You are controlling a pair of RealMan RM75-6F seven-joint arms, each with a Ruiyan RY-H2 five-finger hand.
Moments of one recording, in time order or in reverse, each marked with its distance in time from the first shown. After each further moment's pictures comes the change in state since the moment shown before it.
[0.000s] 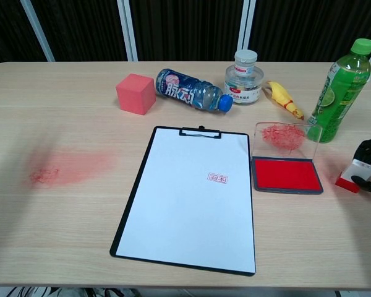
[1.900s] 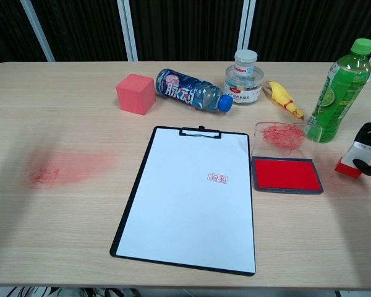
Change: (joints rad) left arm -0.003 0.008 0.006 0.001 0.008 -0.004 -0.017; right arm 0.018 0.057 -0.013 -0.094 -0.030 0.062 -0.001
